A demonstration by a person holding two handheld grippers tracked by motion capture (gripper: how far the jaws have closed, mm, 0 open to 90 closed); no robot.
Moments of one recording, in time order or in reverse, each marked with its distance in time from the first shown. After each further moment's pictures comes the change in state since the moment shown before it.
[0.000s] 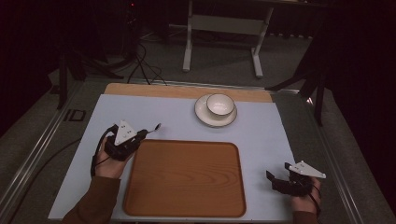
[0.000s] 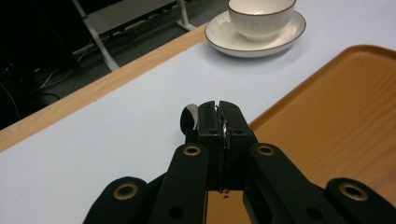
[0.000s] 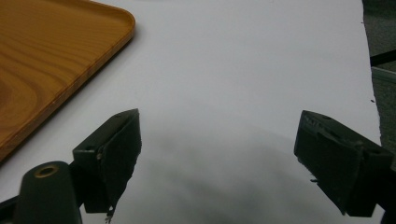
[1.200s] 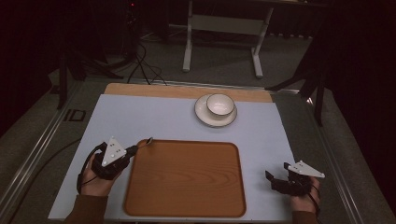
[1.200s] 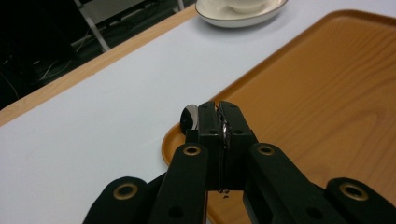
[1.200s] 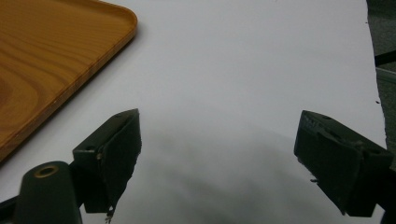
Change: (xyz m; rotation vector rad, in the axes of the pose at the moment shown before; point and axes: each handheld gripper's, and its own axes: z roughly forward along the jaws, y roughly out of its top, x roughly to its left) left arm -0.014 -0.031 -0.038 0.041 -0.006 0.034; right arm 0.002 0.001 0.002 0.004 0.002 -0.005
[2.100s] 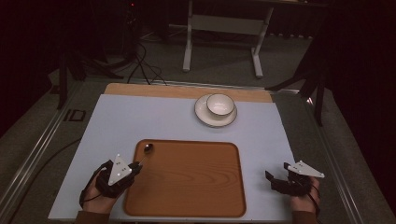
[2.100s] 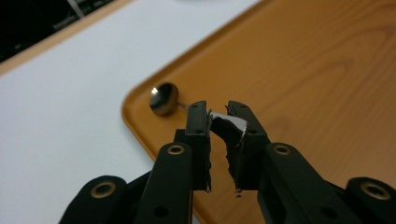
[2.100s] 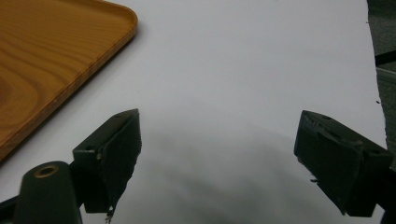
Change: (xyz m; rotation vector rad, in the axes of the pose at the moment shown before) left arm -0.038 -0.031 -0.001 0.080 -0.037 0.019; right arm 0.001 0.000 0.000 0.003 -0.002 -0.003
